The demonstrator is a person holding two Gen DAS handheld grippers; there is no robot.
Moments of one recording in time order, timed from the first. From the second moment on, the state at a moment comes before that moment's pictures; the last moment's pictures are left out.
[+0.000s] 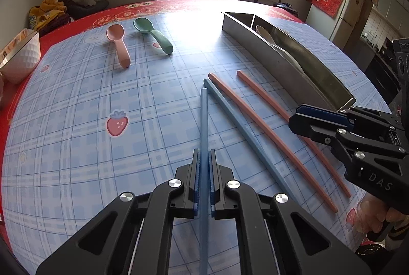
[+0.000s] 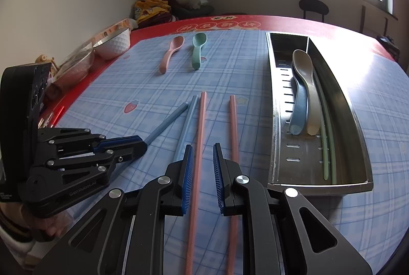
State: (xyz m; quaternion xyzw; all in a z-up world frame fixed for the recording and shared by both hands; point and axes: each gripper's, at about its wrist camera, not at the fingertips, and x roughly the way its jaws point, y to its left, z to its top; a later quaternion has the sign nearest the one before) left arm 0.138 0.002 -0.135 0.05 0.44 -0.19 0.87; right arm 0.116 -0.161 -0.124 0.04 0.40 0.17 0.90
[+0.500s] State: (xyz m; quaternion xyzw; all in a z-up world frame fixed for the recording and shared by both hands) left arm 0.134 0.059 -0.109 0.00 0.39 -0.14 0.91; right arm 0.124 -0.146 -0.126 0.02 0.41 0.17 0.89
